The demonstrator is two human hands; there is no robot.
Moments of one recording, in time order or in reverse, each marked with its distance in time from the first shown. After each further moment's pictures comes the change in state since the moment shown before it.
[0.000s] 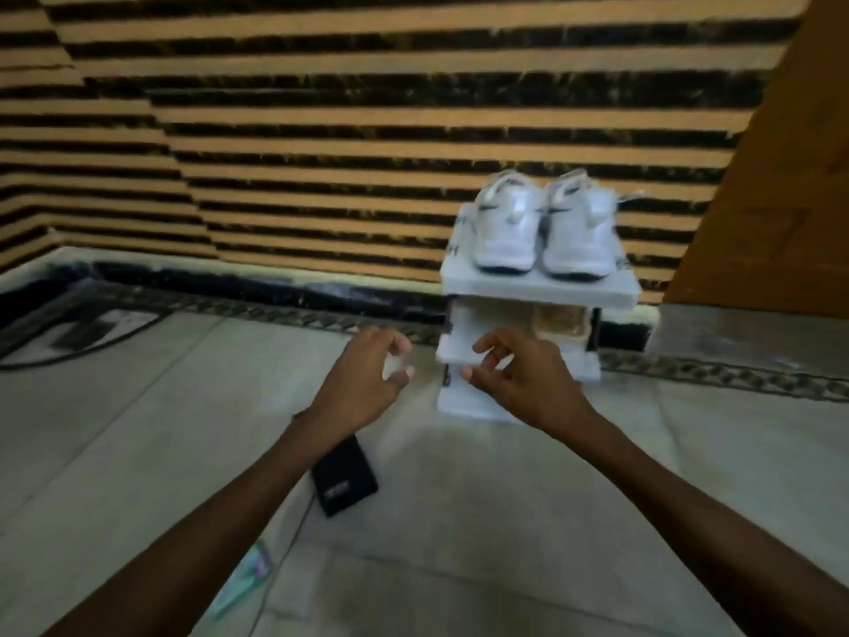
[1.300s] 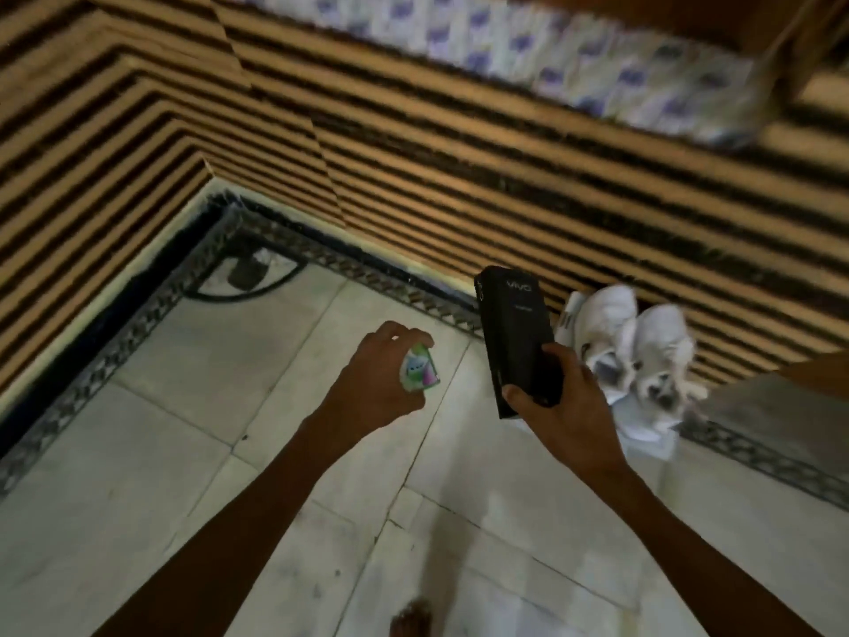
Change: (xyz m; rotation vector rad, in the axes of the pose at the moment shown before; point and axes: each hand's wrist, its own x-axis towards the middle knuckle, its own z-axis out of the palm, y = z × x) left_hand 0.129 0.061 -0.354 -0.005 -0.253 -0.475; right_hand 0.187 -0.280 -0.145 0.030 -0.304 0.371
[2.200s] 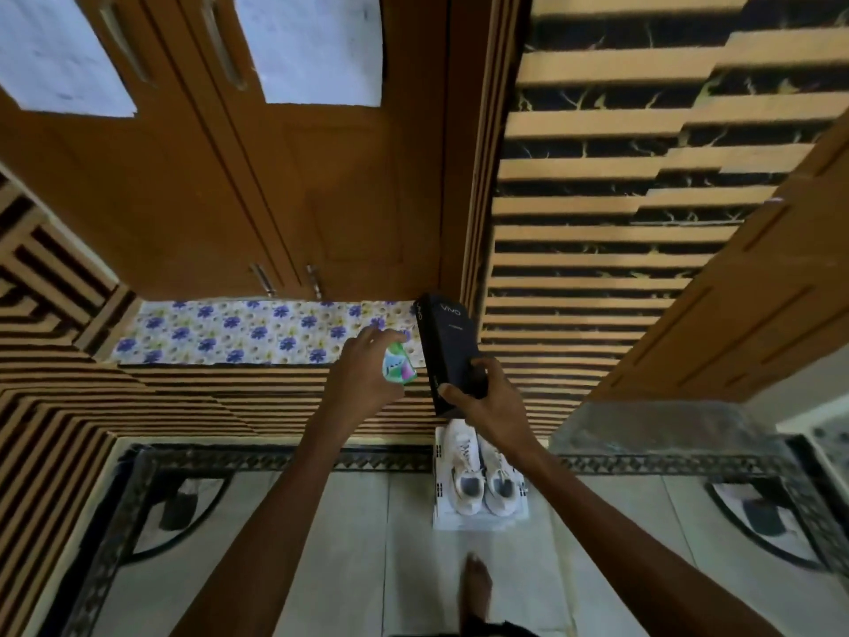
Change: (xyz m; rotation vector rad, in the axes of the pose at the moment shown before) left_hand 0.136 0.397 -0.299 0.072 -0.076 0.356; right_hand 0.022 -0.238 -0.362 0.296 0.319 0.138
